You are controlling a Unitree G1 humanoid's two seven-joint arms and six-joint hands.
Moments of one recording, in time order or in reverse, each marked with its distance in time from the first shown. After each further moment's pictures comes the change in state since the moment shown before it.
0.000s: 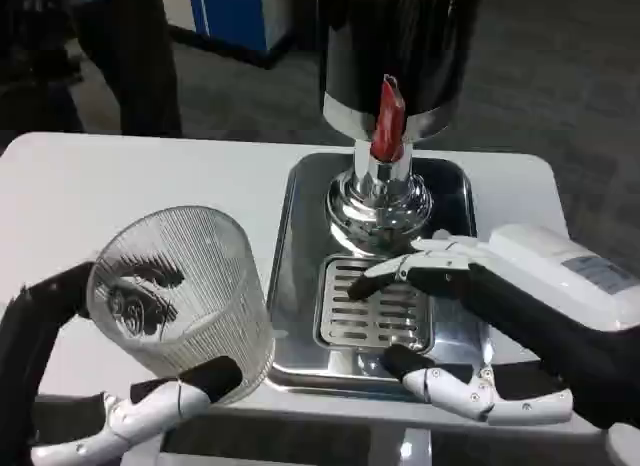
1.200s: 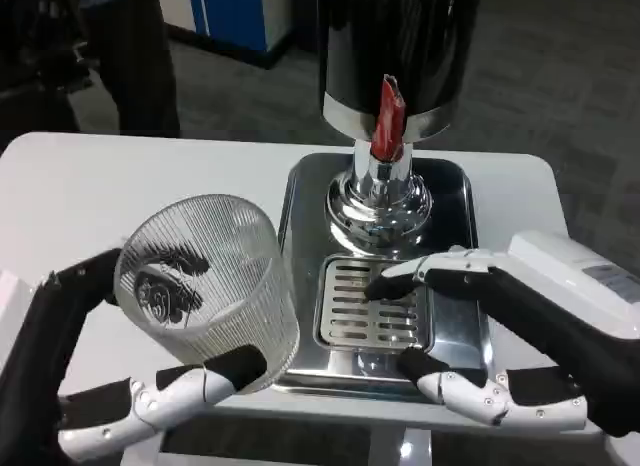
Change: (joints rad) left arm -0.058 -0.001 -0.053 0.000 0.025 0.028 -0.008; right arm 0.060 0.031 -0.040 -0.024 -0.003 0.018 -0.006
